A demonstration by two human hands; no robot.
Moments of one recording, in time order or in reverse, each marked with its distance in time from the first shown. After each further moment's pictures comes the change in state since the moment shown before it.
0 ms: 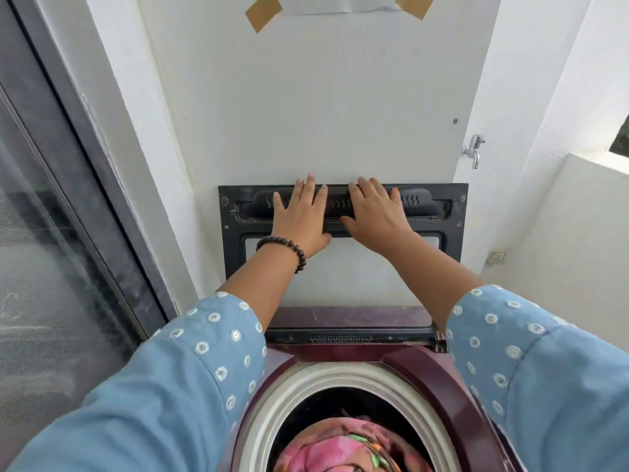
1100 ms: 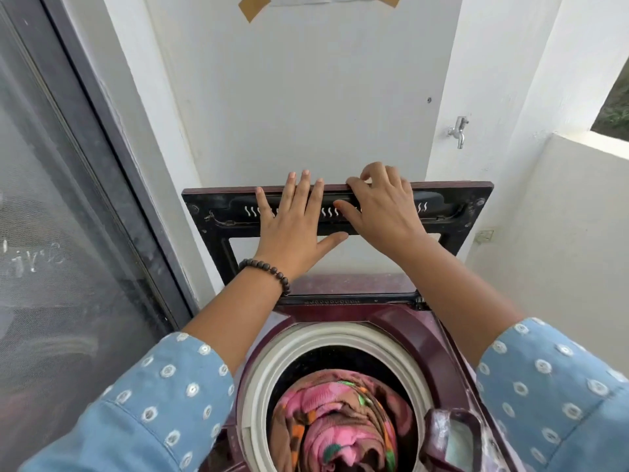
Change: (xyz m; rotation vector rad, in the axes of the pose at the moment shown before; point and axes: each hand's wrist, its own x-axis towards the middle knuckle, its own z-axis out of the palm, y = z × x) left_hand -0.114 0.035 -0.024 0.007 0.174 0.035; right_hand -0.107 -0.005 -0.051 0.065 0.302 -0.088
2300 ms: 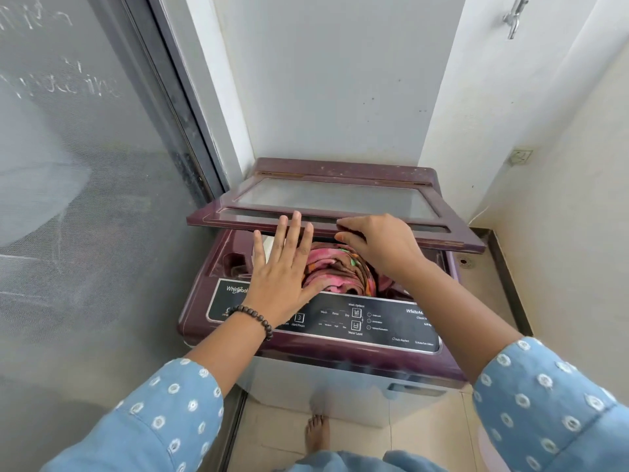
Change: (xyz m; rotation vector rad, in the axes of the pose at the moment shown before) left_hand -0.294 0.077 0.060 0.021 -0.172 -0.053; right_hand -0.235 -0.032 -0.035 0.352 -0.543 -0.039
